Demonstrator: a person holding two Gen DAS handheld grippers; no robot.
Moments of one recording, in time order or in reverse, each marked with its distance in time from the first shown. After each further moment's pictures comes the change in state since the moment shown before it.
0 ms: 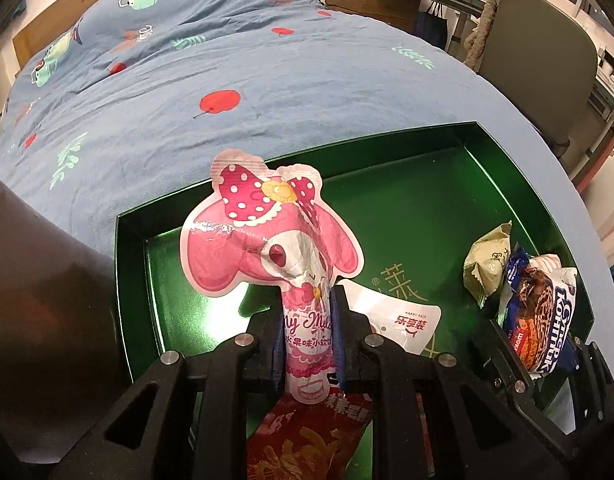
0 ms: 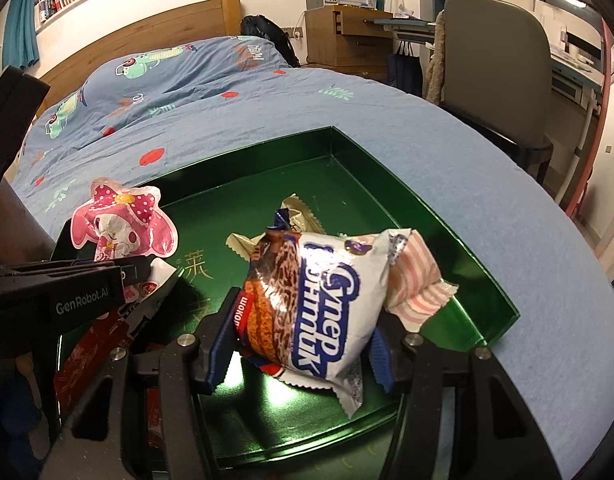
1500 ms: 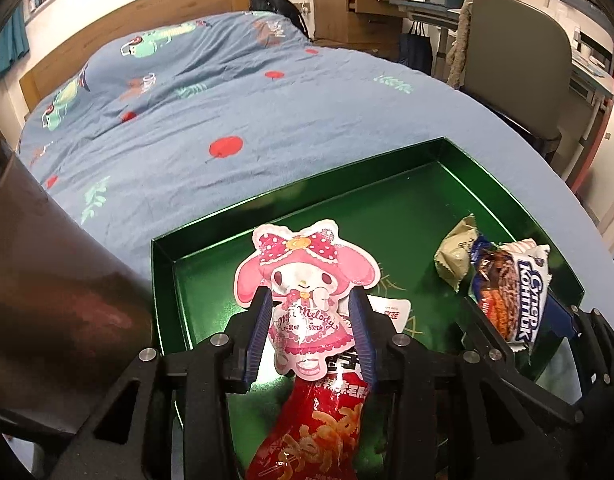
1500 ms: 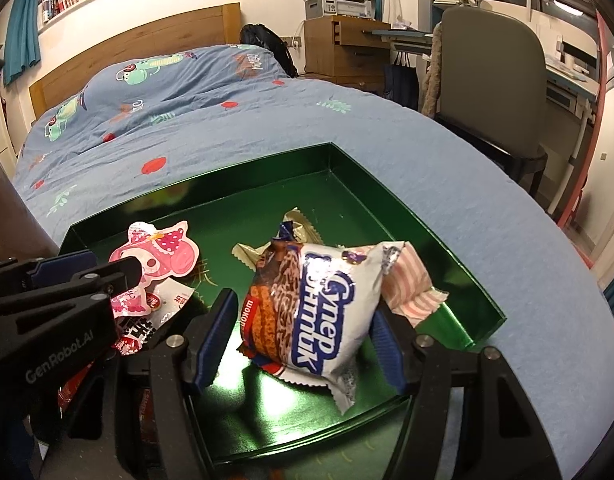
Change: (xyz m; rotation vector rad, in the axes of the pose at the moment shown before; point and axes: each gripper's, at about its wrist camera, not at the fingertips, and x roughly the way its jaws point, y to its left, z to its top) left arm -0.038 -0.017 -0.015 0.085 -0.143 0.057; right arm -0.014 0.002 0.002 -0.012 -0.034 -0.020
